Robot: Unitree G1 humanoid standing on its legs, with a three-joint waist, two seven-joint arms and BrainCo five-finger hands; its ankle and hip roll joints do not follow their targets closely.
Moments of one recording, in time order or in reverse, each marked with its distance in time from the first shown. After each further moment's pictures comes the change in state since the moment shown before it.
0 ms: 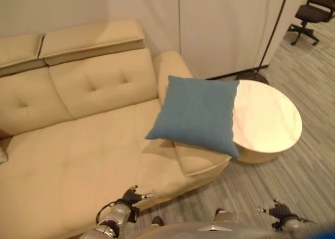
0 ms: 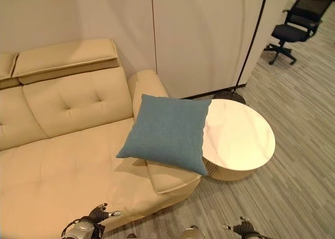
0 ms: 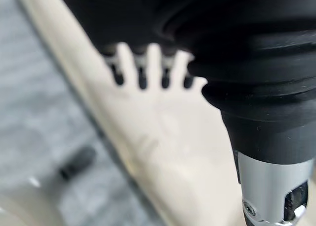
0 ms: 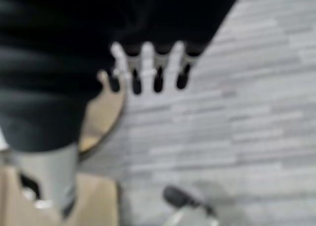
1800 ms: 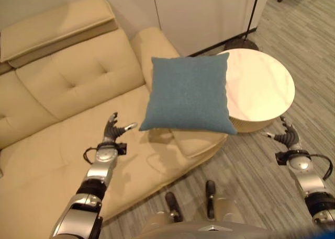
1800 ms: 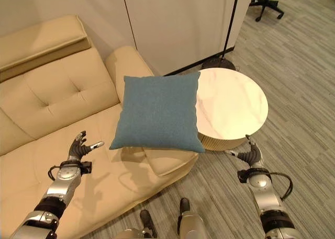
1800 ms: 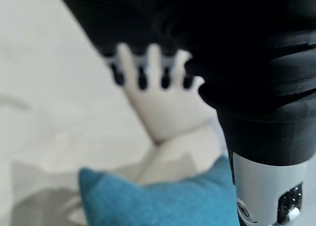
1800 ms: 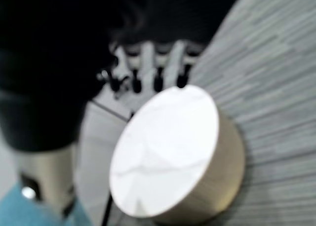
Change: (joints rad) left arm -0.225 0.164 0.135 -0.492 -0.198 -0.068 0.158; right arm -0.185 -0.192 -0.076 -0.589 0.074 -0.034 -0.130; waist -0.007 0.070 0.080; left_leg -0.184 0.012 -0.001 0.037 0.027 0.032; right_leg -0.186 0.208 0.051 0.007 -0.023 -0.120
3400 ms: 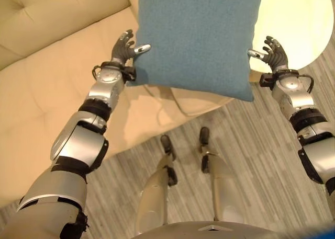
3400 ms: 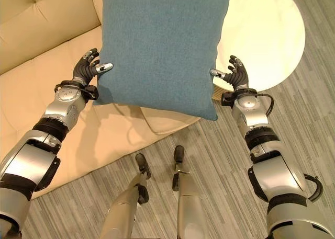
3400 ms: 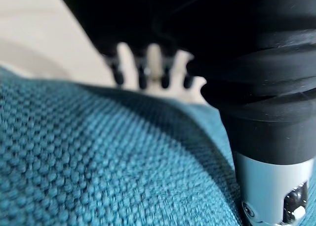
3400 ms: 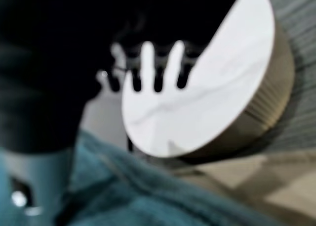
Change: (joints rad) left arm -0.775 0.107 -0.360 0.282 -0.398 -0.017 -0.179; right arm -0.806 -0.058 0.352 0.373 0.573 -0.051 0.092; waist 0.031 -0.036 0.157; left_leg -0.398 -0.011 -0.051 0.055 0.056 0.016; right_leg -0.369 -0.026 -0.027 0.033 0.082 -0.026
